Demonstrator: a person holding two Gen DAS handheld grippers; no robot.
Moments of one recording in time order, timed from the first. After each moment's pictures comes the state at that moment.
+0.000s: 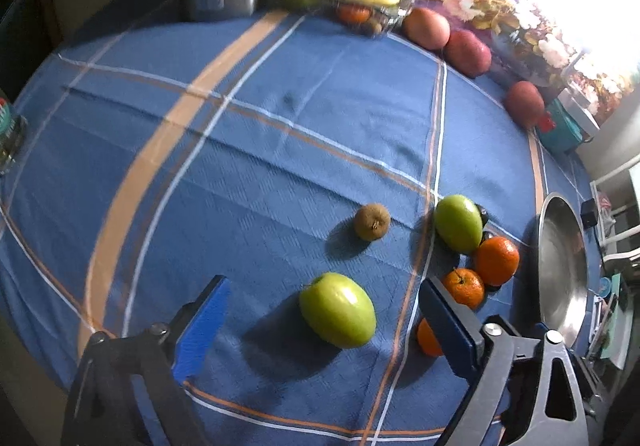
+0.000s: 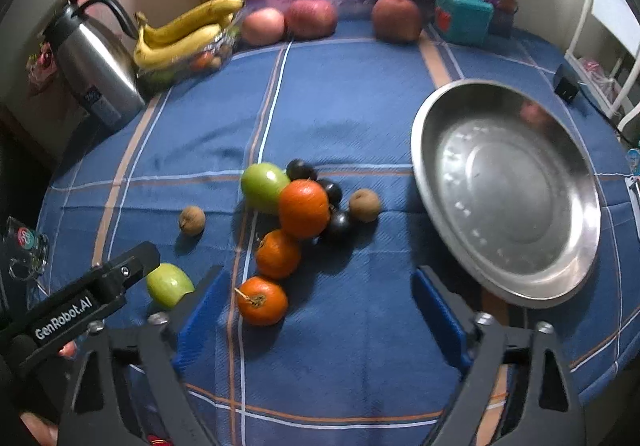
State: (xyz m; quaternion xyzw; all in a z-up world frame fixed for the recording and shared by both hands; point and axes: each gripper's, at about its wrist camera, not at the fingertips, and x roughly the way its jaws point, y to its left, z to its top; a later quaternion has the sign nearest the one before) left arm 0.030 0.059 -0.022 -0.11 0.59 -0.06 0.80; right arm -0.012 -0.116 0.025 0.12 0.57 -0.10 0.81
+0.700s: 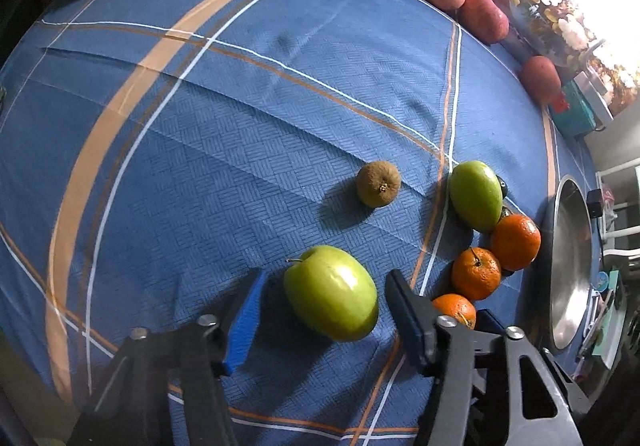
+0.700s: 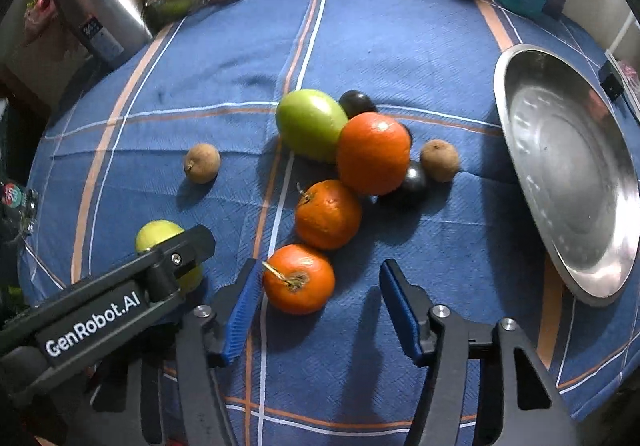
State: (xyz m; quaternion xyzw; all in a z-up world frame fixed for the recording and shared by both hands) left arm 0.042 0.047 -0.057 -0.12 0.64 -0.07 0.75; right arm 0.014 -0.076 -0.025 0.09 0.64 -0.07 0.76
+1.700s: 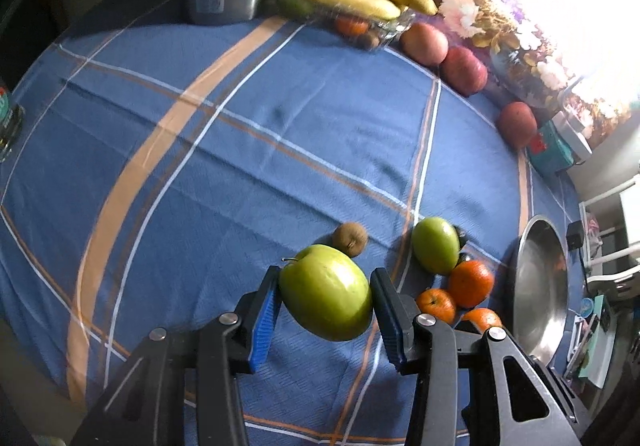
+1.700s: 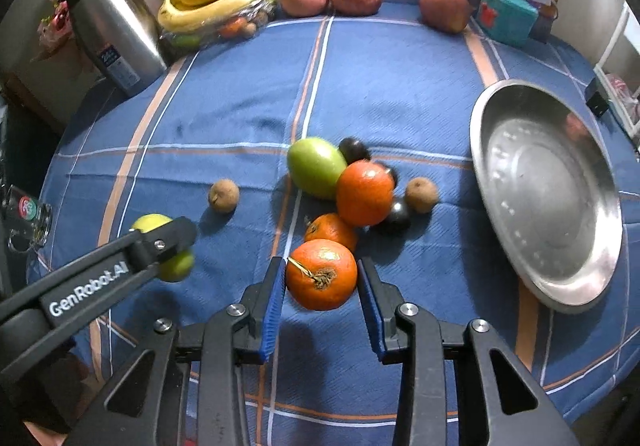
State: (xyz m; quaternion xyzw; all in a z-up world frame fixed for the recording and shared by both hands) left arm 0.042 0.061 -0.004 -0.14 0.58 -0.07 0.80; right arm 0.000 -0.088 0.026 0.08 0.59 -0.08 0.80
